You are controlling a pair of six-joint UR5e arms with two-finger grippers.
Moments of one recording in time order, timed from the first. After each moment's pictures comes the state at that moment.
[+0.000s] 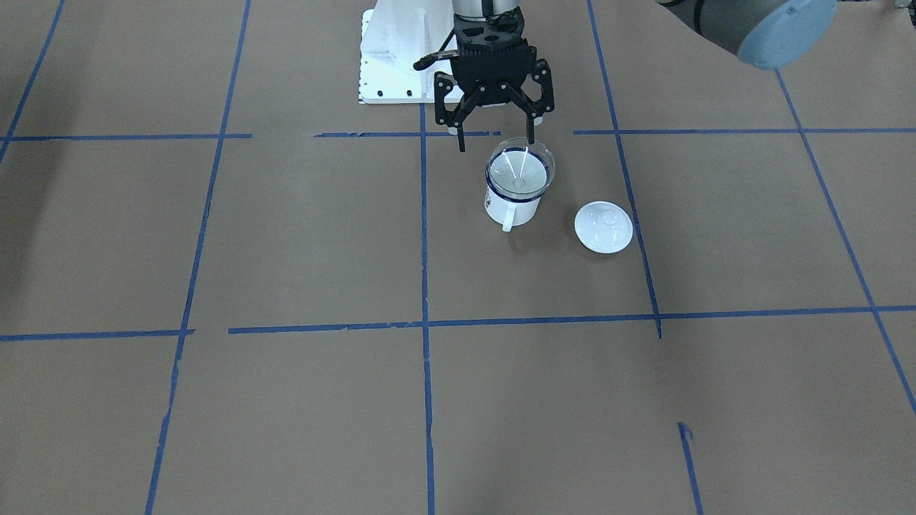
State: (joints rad) left arm -0.55 -2.38 -2.04 -1.10 -1.56 -1.16; right arm 1.57 -1.68 1.66 -1.57 2.29 0.01
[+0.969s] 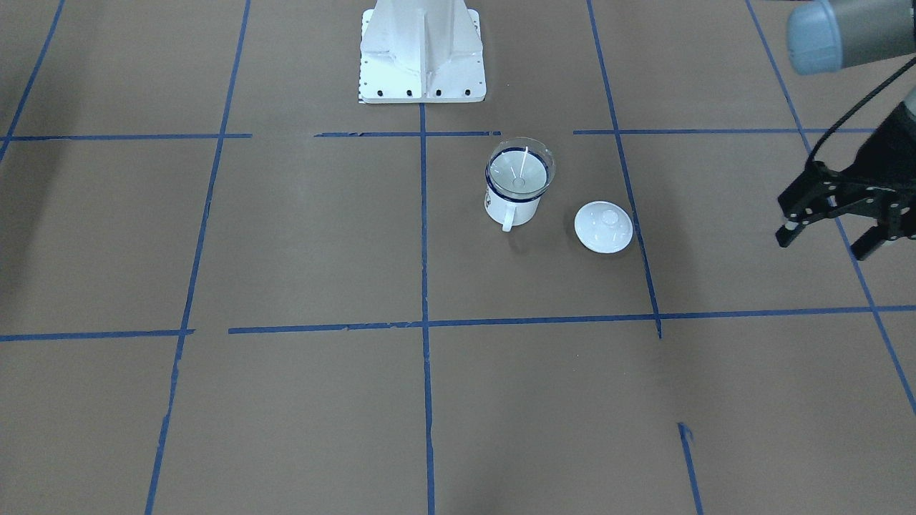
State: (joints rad) left arm -1.30 -1.87 -1.83 -1.62 -2.27 -0.39; right arm 1.57 -1.68 1.66 -1.57 2.29 0.01
